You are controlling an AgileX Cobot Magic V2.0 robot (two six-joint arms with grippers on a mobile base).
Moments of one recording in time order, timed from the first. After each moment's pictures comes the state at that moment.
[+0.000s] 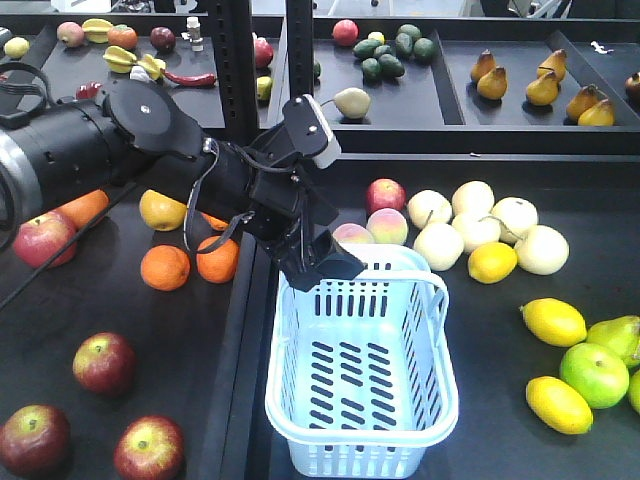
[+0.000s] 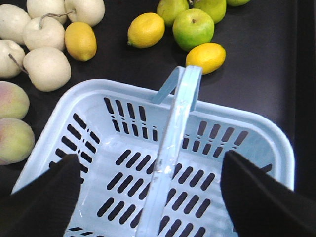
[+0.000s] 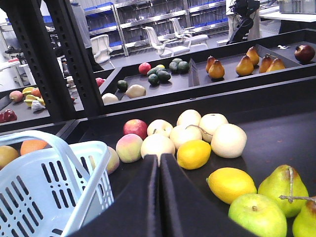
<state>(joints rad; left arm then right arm) -0.46 1.82 -1.55 -0.80 0.88 1.19 0.02 -0.01 0.03 -0.11 0.12 0.27</state>
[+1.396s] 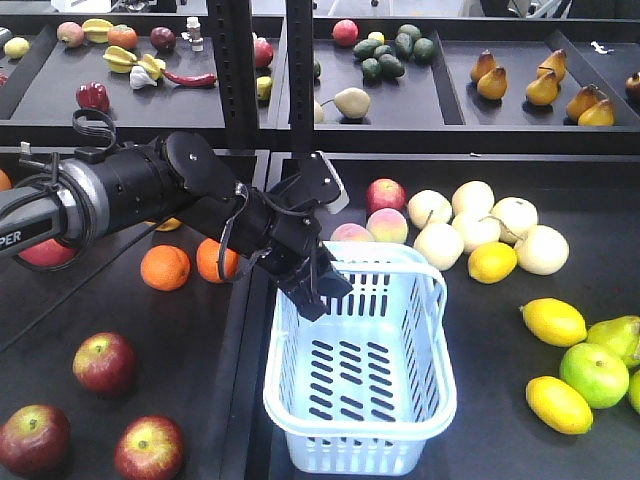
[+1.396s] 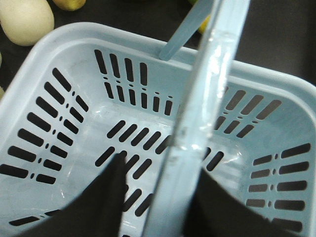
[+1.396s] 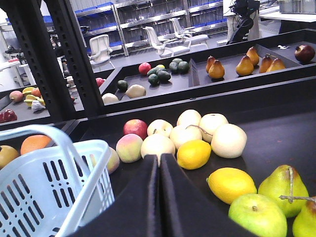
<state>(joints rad) -0.46 1.97 -1.55 -0.78 0.86 1.20 0.02 -0.01 0.03 -0.11 0.12 0.27</state>
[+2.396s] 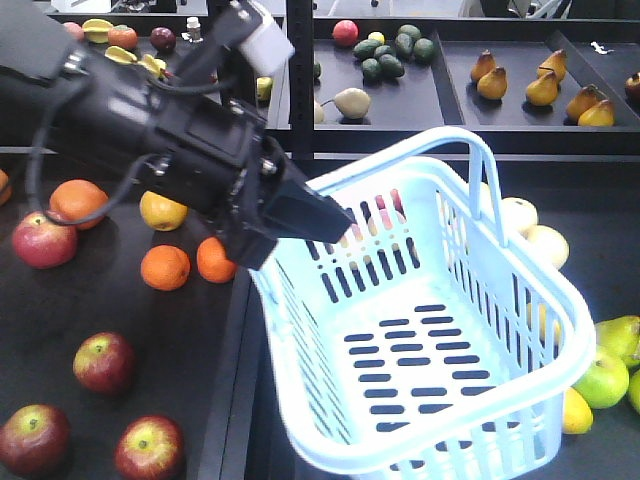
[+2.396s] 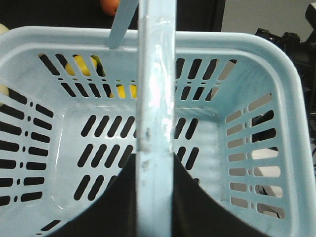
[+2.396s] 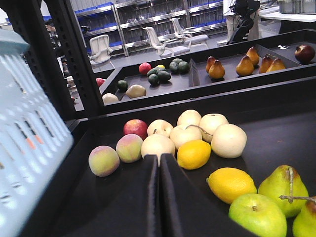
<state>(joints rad) -0.46 1.52 -1.55 -0.85 1.16 0.89 0.02 -0.01 0.03 -0.11 0.12 0.27</state>
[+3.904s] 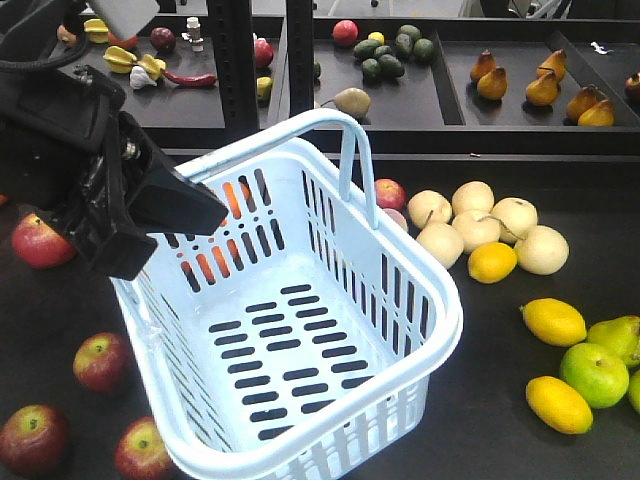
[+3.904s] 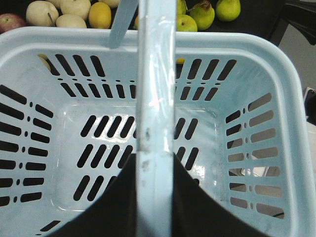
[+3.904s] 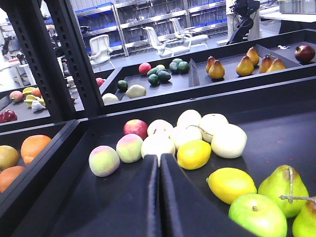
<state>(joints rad) -0.46 1.31 -1.55 -0.49 1.24 0.54 0.02 -0.01 0.03 -0.11 0.12 0.27</state>
